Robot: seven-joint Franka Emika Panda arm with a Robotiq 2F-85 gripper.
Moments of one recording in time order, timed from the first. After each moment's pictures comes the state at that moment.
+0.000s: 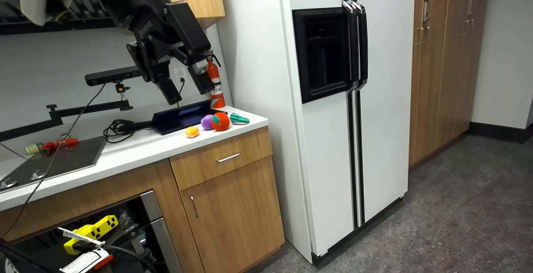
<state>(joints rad) -0.16 -0.89 -0.20 -2.79 -0.30 2.15 -0.31</state>
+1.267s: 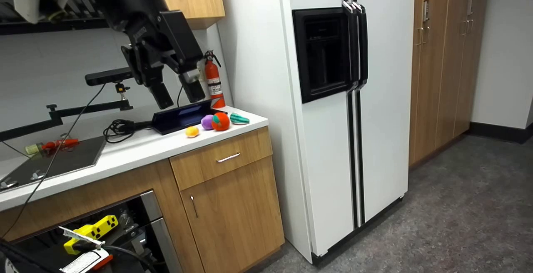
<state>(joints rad) -0.16 -0.88 -0.20 -2.78 -0.27 2.08 -0.31</state>
